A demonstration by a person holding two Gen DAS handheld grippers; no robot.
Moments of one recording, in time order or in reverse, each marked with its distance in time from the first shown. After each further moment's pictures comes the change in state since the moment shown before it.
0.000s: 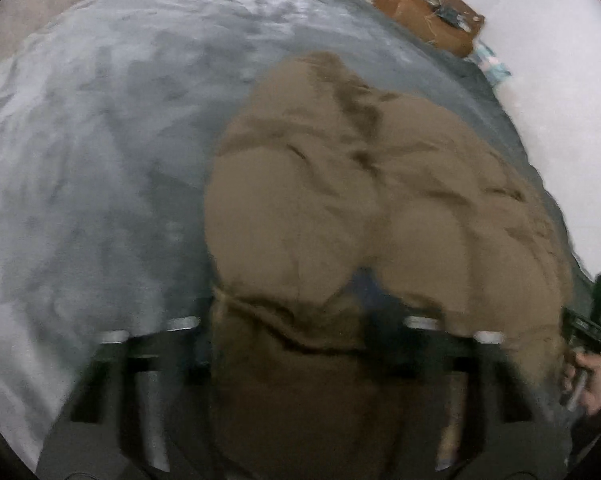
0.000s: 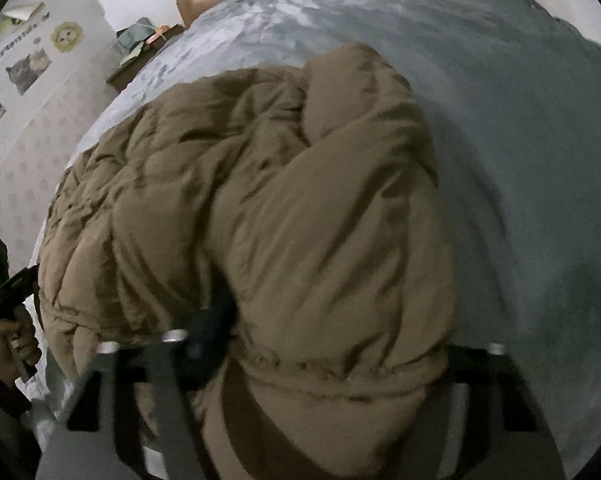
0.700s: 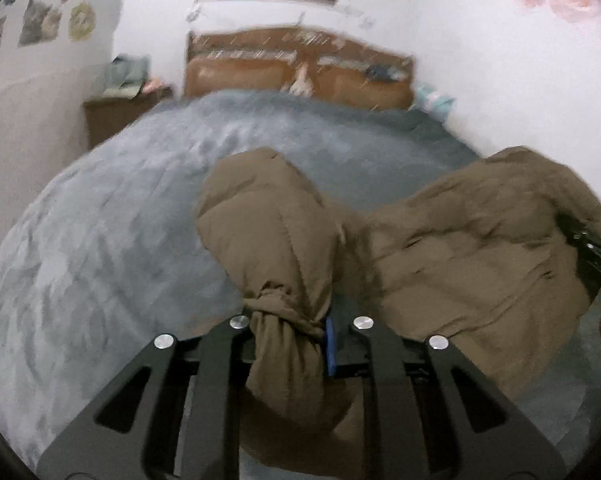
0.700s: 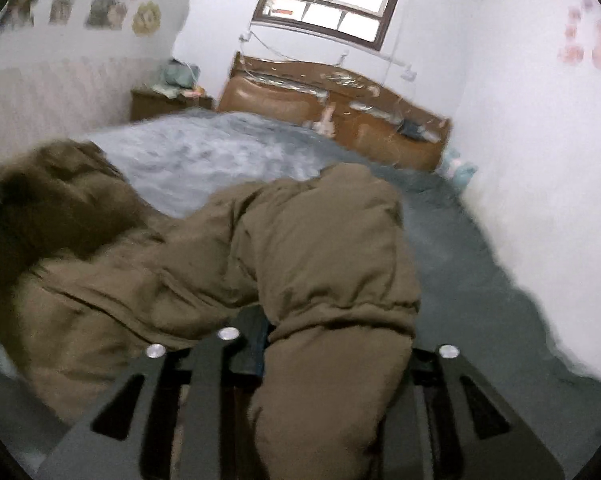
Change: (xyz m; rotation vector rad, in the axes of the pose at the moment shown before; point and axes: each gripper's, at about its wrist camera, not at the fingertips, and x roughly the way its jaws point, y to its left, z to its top) left arm -0.104 -0.068 -0.004 0.265 -0.339 0.067; right arm -0.136 0.132 0.019 -0.507 -0.520 -0.420
